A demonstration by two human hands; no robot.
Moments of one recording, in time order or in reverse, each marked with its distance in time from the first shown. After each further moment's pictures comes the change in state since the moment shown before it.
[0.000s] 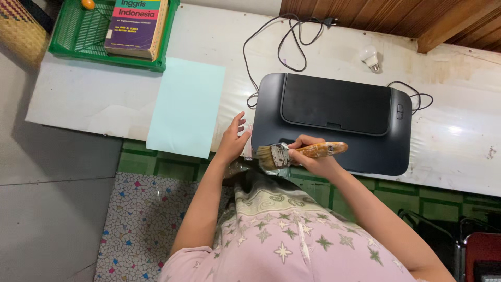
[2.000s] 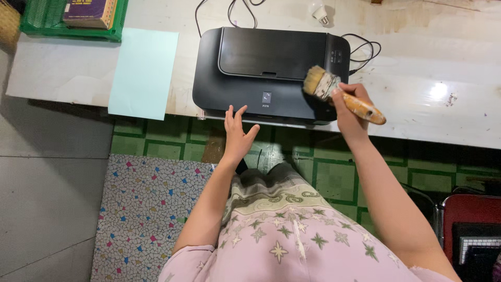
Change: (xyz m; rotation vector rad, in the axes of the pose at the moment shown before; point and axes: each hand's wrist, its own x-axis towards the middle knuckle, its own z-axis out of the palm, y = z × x) left_hand -0.134 0.077 0.211 0.251 0.168 0.083; right_hand -0.162 0.070 -0.171 -0.043 0.712 -0.267
